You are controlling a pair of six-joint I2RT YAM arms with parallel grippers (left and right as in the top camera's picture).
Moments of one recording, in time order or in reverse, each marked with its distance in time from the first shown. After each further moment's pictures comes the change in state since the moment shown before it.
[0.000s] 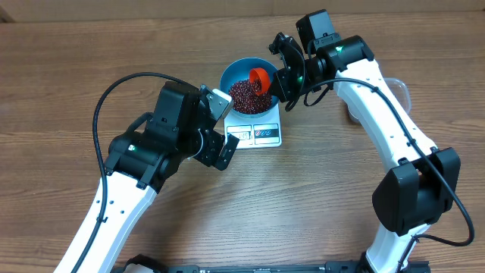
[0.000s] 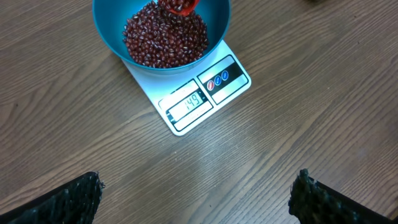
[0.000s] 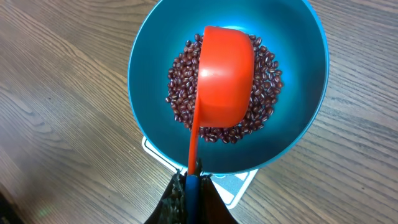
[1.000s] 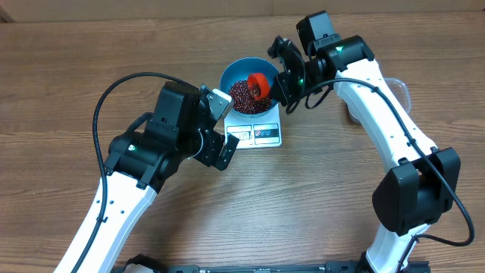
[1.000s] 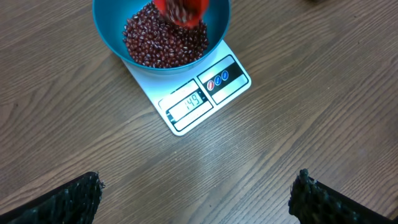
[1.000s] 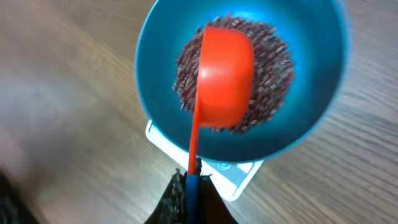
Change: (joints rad) left arm 0.000 0.000 0.000 0.000 0.000 0.000; right arm 0.000 0.000 0.000 -0.048 -0.032 -0.078
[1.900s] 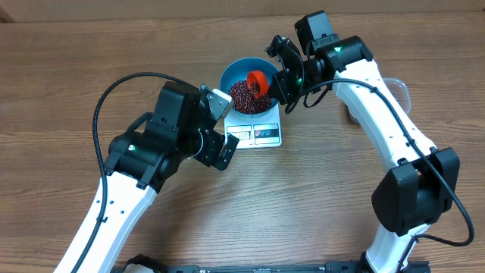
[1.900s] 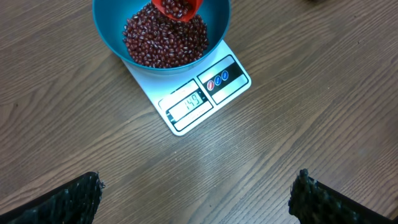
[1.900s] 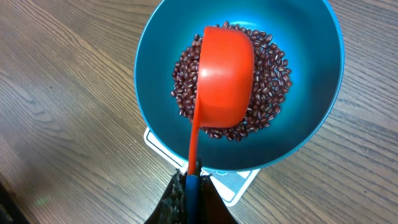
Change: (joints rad) left arm 0.000 0.000 0.000 0.000 0.000 0.000; right arm 0.005 0.000 0.000 0.032 0.020 0.030
